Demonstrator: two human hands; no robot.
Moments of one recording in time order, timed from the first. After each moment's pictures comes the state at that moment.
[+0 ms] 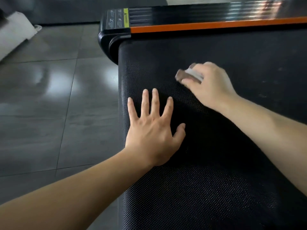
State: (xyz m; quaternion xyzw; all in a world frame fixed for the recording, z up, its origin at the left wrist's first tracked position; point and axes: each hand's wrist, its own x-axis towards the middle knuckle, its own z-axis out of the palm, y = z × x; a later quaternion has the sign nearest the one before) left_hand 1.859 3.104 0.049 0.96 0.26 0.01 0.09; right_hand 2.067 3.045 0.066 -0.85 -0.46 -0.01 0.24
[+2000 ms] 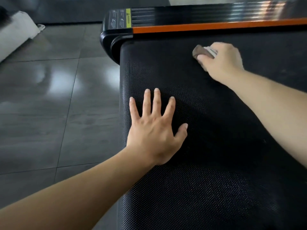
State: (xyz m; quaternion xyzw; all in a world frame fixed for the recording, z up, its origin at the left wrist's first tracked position) left_hand 1.861 3.104 0.046 0.96 0.26 0.02 0.09; right_hand 2.129 3.074 0.083 -0.92 -0.33 0.00 0.23
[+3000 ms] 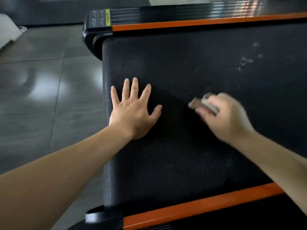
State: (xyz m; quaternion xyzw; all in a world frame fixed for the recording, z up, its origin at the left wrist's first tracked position) left_hand 1.862 3.103 0.050 0.96 0.28 -0.01 0.08; right_hand 2.016 2.889 0.068 -0.88 -0.41 -0.02 0.23
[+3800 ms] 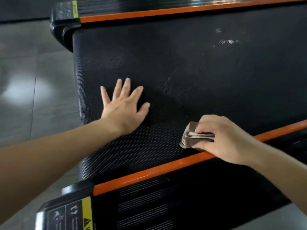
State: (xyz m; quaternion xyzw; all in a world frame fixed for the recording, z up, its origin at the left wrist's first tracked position) left_hand 1.863 3.036 0.065 0.96 0.24 -0.05 0.13; right_hand 1.975 2.765 0.107 -0.83 -0.47 0.23 0.16
